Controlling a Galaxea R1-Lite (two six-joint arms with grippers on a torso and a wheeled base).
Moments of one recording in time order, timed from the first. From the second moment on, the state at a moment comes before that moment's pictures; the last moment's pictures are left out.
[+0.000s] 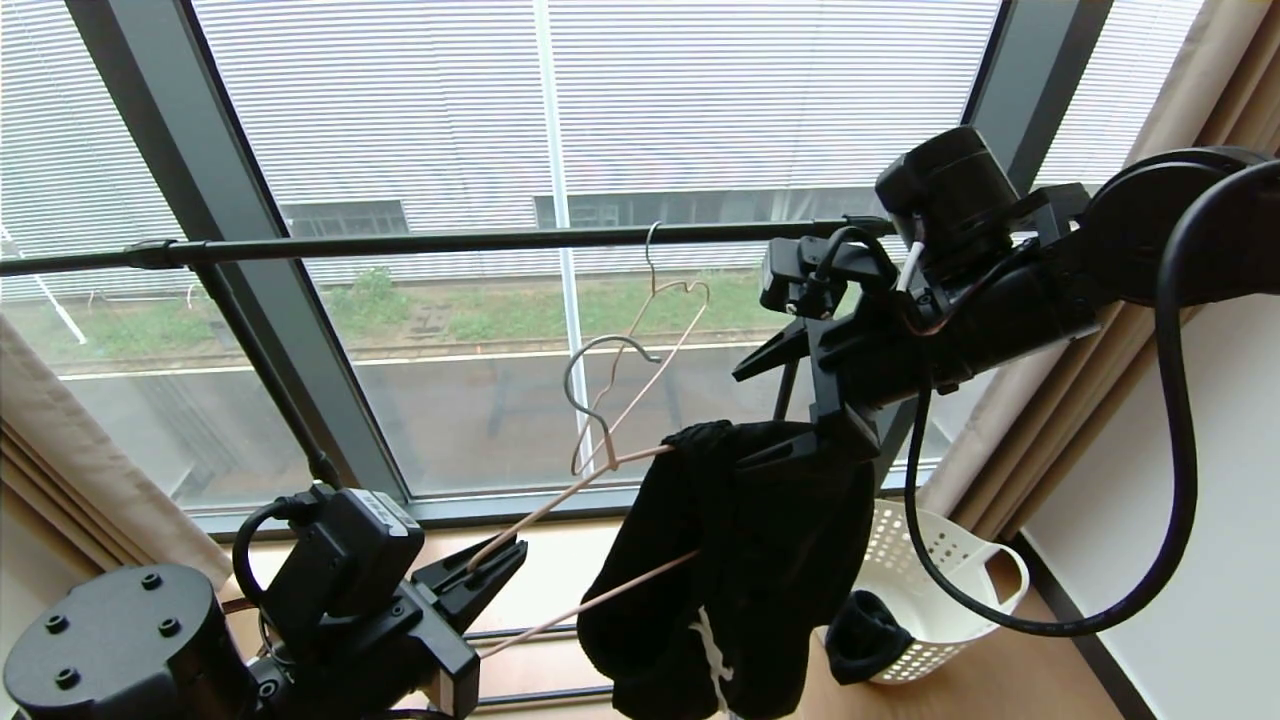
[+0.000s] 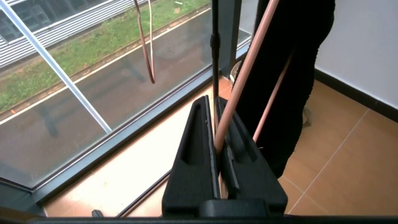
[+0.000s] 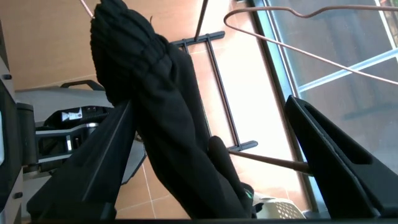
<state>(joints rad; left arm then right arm) -0.69 1.64 -0.10 -1.40 0.06 0.15 0.51 1.92 -1.71 0.64 0.48 -0.71</state>
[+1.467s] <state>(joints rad) -0.70 1.63 -0.10 -1.40 0.06 0.15 0.62 2.00 -1.78 0.69 0.47 -0.71</state>
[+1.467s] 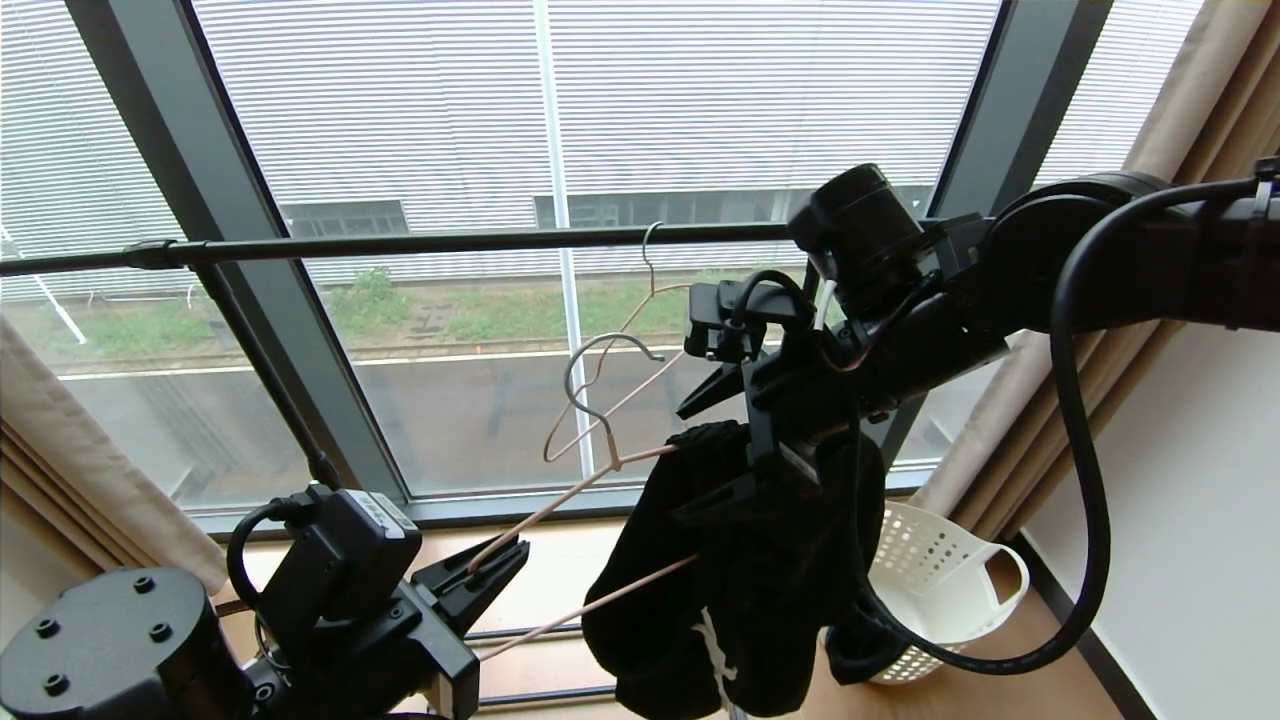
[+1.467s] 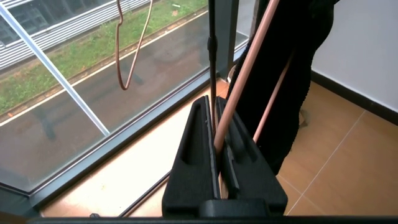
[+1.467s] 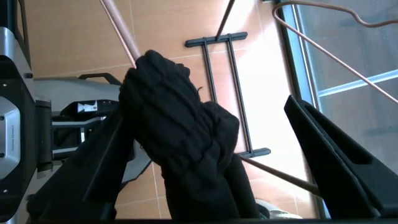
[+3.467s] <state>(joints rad) -0.28 1.54 -0.23 -1.28 -0.45 -0.21 0.55 1.78 -1.50 0.61 0.49 -0.71</state>
